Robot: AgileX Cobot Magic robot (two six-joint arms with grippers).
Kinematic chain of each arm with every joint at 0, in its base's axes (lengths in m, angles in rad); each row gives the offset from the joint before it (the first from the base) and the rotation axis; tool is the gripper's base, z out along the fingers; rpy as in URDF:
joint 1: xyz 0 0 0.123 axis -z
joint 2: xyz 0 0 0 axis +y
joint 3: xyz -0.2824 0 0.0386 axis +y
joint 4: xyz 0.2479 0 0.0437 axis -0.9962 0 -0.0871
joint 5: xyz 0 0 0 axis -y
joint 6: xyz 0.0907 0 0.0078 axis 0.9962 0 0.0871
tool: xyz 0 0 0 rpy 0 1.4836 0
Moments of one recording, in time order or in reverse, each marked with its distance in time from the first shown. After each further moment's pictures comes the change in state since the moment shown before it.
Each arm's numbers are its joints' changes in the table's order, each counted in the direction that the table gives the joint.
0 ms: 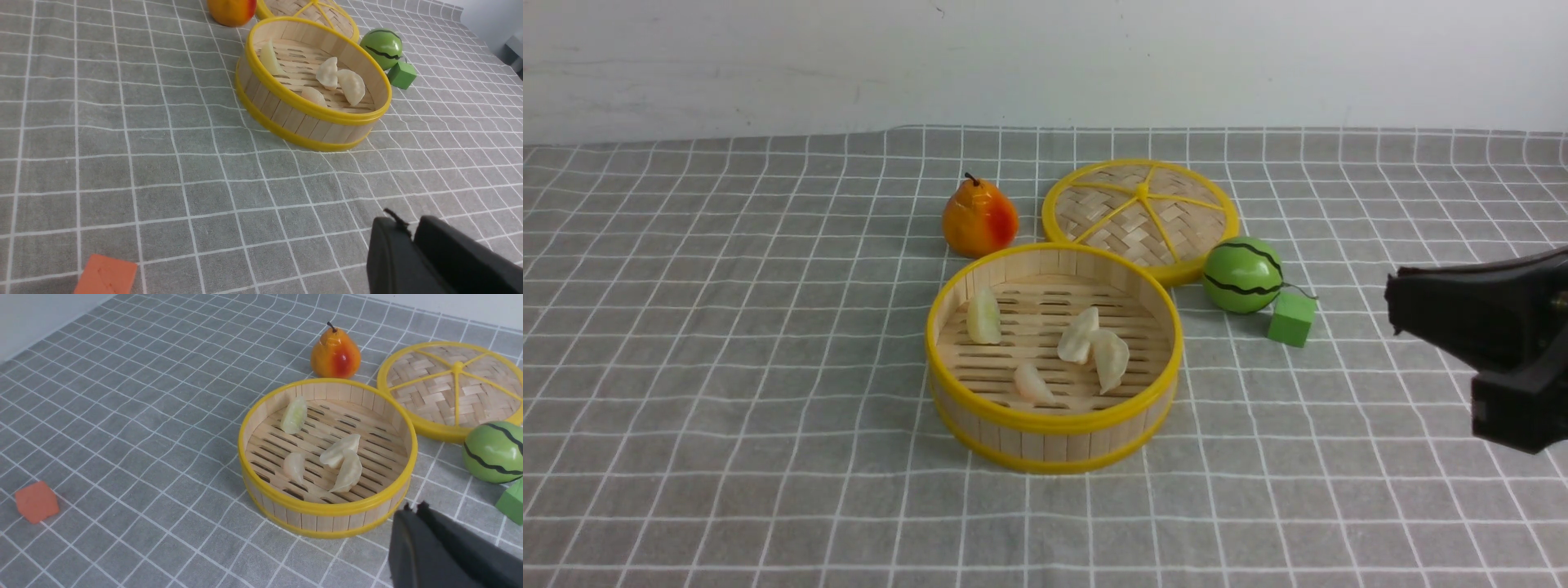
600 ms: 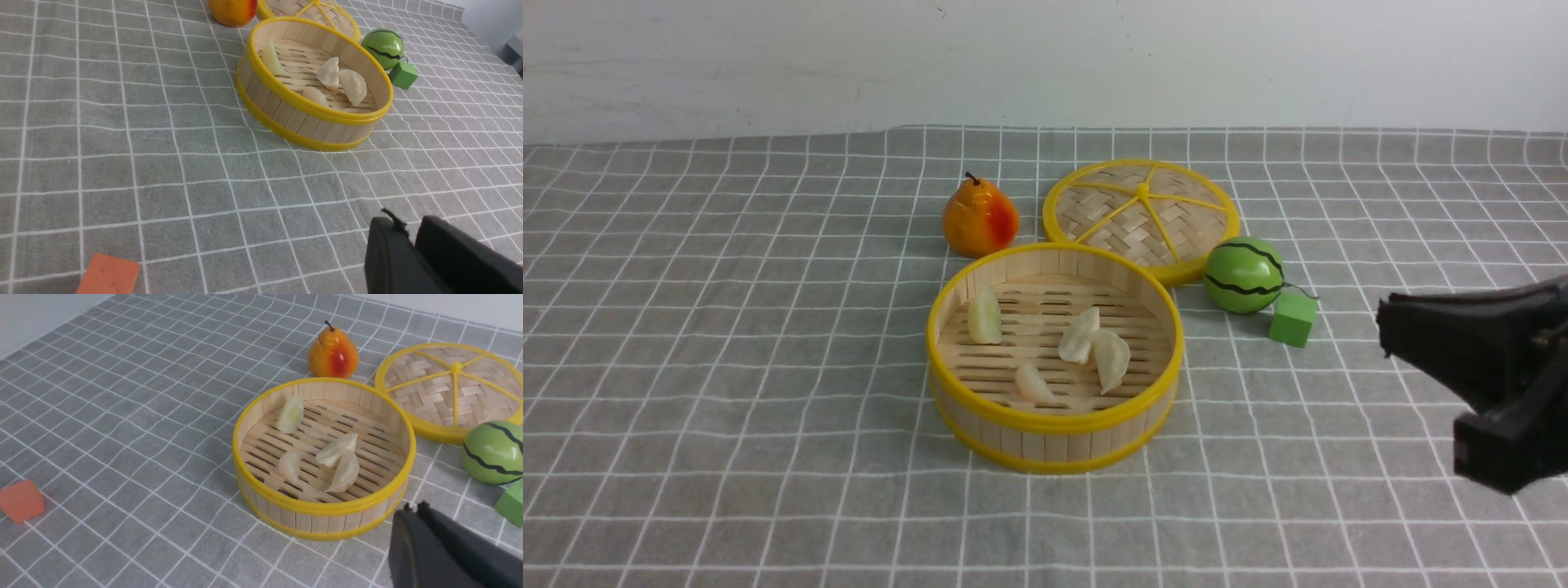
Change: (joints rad) right arm 0.003 -0.059 0.139 0.034 0.148 0.000; left arm 0.000 0.000 0.000 -0.002 -0.001 0.000
